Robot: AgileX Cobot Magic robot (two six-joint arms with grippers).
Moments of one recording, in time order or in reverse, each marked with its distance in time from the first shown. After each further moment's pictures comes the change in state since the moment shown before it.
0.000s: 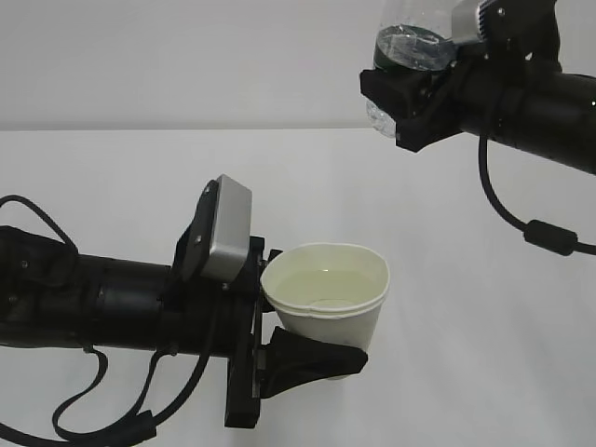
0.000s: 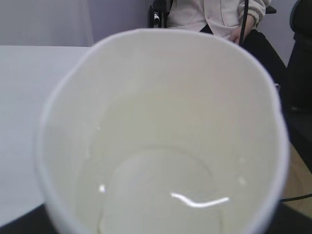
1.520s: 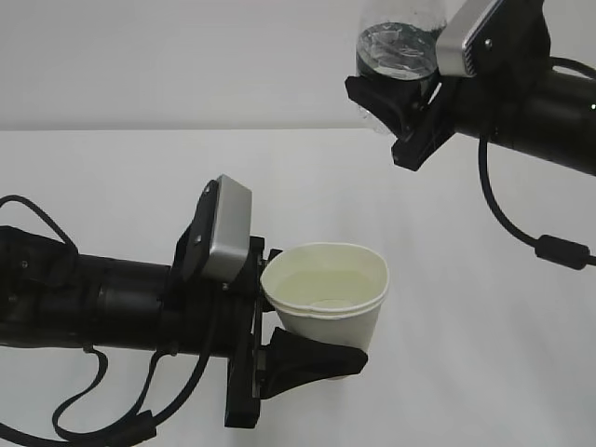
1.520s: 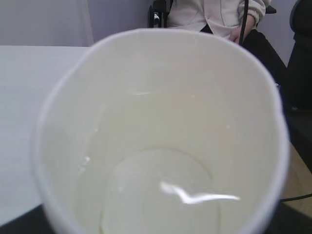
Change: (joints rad) left arm 0.000 0.000 0.000 0.000 0.000 0.000; right arm 0.000 0.000 0.000 -0.089 -0.084 -0.179
